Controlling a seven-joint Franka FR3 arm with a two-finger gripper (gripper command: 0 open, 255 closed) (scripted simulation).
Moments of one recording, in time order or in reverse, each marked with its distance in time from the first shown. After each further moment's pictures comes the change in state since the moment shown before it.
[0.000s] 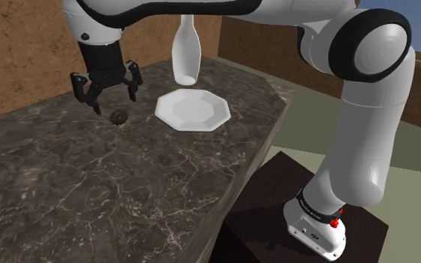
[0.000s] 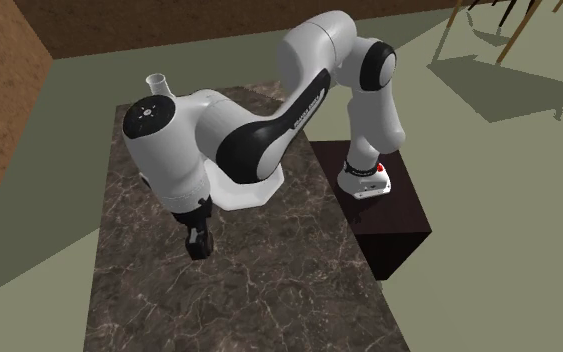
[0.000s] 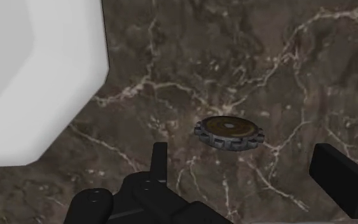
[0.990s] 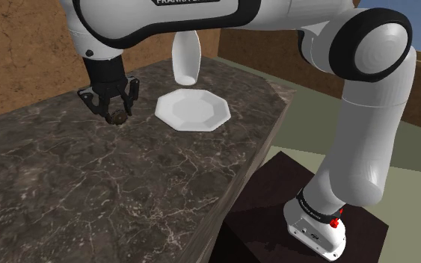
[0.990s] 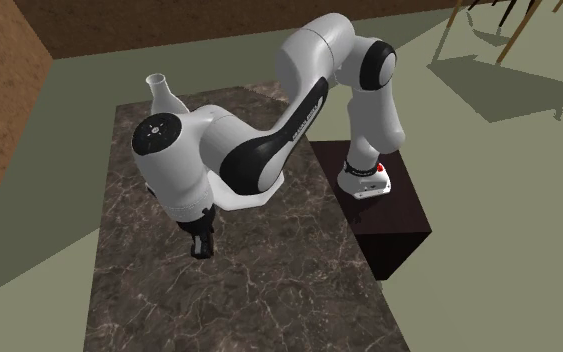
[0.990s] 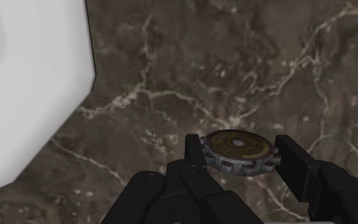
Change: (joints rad) arm -0.010 -0.006 -0.002 -0.083 0.002 0.078 0.003
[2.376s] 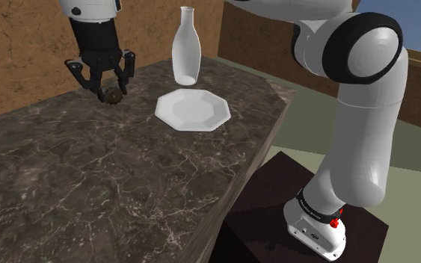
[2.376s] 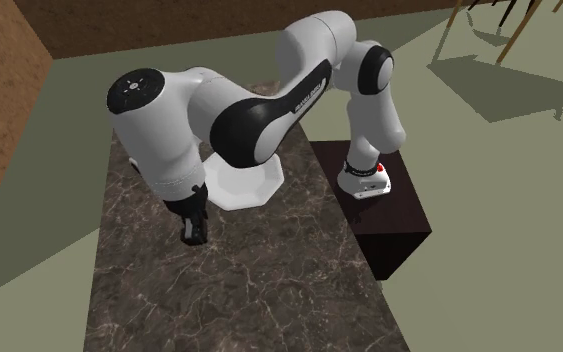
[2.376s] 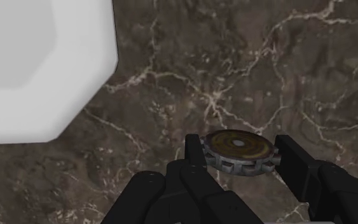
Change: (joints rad) arm 0.040 0.043 0.002 0.237 -0.019 -0.196 -0.001
